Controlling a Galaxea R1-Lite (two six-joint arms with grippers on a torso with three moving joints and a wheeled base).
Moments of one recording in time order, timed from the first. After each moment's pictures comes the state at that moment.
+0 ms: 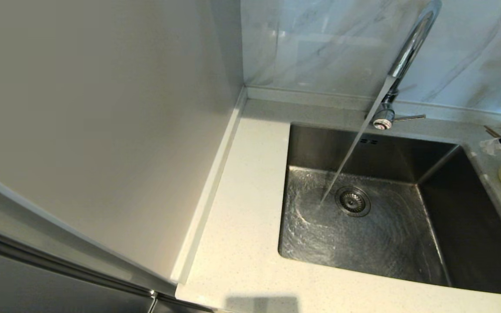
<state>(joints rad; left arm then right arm) 0.00 0.00 0.00 0.00 0.00 0.00 -0.56 2.14 -1.98 0.32 0.27 -0.64</state>
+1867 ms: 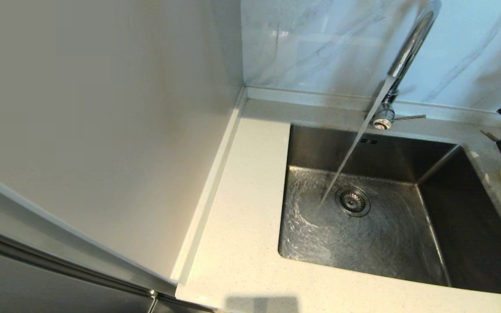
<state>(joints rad) 0.00 0.00 0.00 0.00 0.00 0.00 -0.56 2.21 -1.98 0.26 0.22 -0.64</state>
